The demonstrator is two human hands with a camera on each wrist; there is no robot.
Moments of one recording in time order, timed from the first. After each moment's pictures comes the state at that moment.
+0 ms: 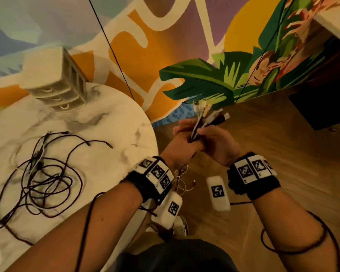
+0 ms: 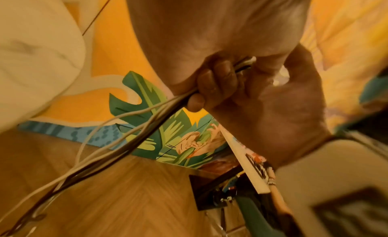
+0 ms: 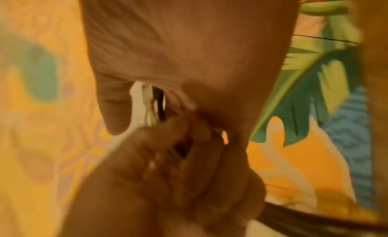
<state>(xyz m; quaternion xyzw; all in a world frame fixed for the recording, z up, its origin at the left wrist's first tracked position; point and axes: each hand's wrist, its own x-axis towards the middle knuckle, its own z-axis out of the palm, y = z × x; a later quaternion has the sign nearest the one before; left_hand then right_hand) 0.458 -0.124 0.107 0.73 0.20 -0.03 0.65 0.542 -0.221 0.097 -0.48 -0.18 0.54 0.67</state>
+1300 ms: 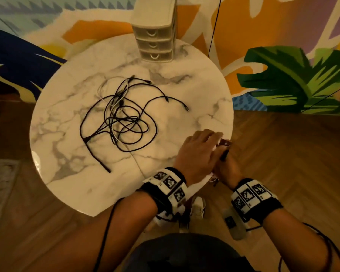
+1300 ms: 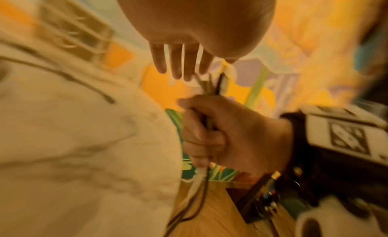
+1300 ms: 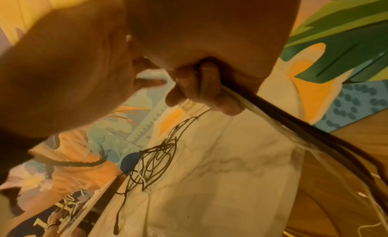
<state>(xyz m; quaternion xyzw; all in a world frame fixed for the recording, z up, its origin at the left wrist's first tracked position) 0.254 -0.061 0.059 0.92 0.25 0.07 0.29 0.348 -0.142 0.030 -0.77 -0.27 0.46 0.36</state>
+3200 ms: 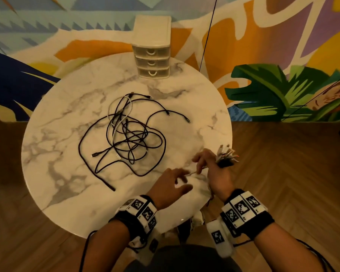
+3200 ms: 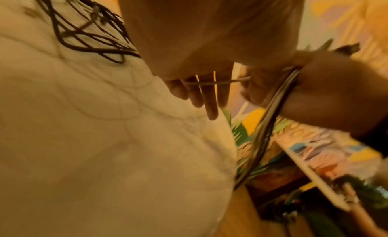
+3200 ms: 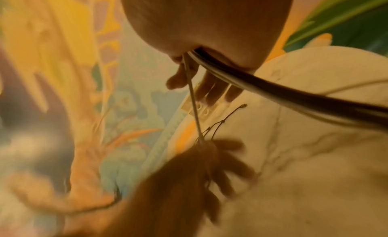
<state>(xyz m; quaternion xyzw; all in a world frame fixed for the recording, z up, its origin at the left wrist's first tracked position) 0.148 -0.027 0.013 0.81 0.31 -0.04 0.49 0.286 -0.101 0.046 -0.67 -0.17 0.38 0.61</state>
